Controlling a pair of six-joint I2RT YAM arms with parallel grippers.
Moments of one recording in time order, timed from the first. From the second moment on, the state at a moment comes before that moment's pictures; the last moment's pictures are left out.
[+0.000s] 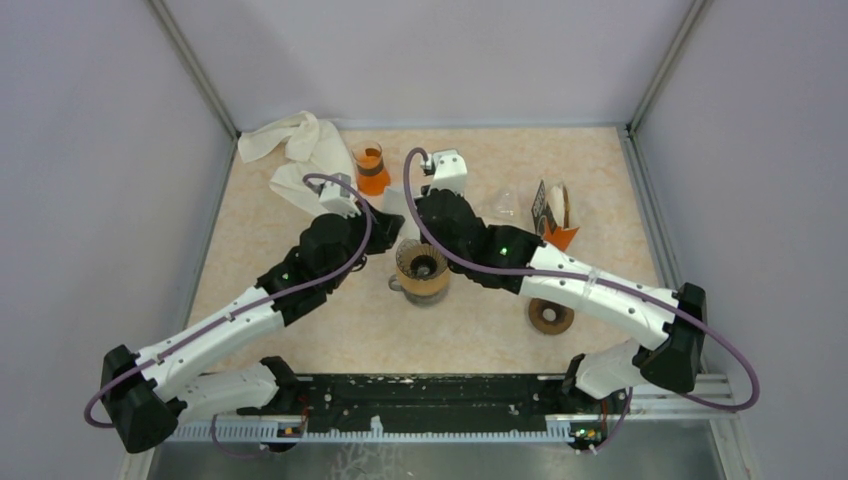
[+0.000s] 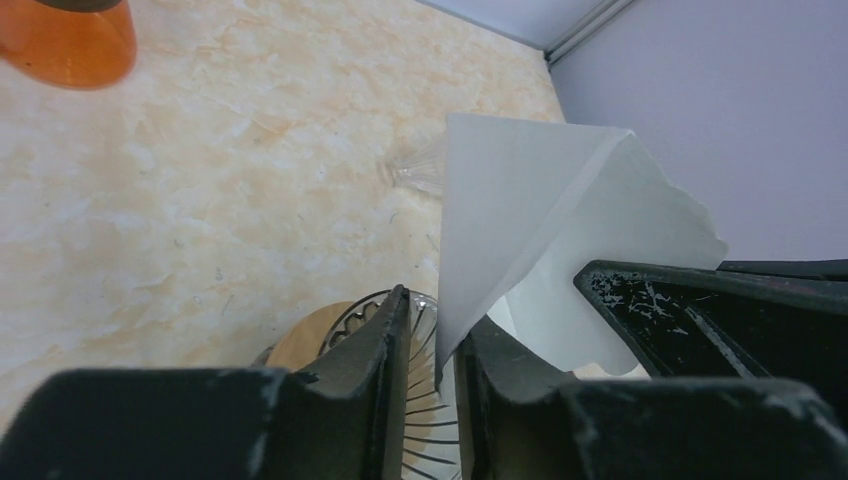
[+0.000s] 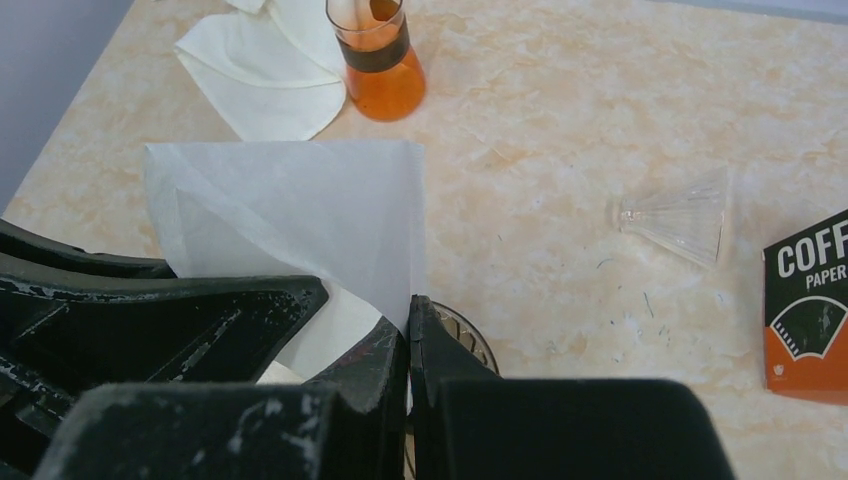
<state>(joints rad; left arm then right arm) -0.84 1.03 0.82 0.03 -0.38 -0.74 1.09 1.37 1.36 -0.43 0.70 0.42</state>
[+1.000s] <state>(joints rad) -0.84 1.09 1.09 -0.50 -0.20 -0.70 1.09 1.33 1.35 -0.58 0.57 0.39</state>
